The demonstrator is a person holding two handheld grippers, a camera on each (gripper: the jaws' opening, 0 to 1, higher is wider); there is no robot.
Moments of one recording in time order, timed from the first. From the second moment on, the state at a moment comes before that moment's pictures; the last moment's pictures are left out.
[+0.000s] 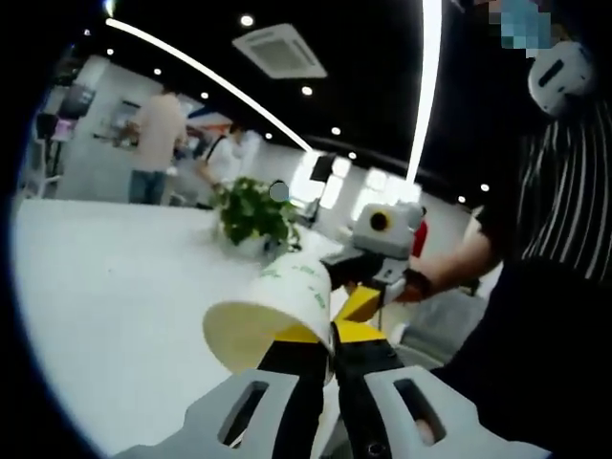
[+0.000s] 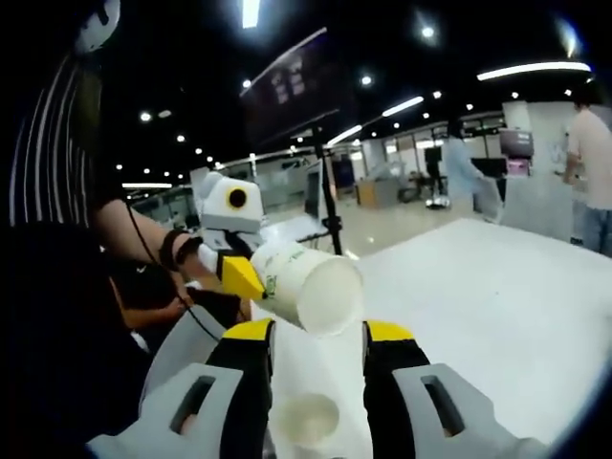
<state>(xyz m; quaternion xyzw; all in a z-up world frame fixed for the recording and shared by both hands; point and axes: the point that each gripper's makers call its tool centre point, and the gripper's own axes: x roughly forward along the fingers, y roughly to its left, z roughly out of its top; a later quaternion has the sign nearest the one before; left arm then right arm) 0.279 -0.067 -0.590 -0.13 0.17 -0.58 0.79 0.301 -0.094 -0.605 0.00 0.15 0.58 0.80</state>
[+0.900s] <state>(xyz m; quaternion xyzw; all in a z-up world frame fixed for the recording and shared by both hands) 0.280 -0.069 -0.592 -0.11 0.19 -0.58 0.78 0.344 -0.153 -0.592 0.01 0.12 0.49 0.86</state>
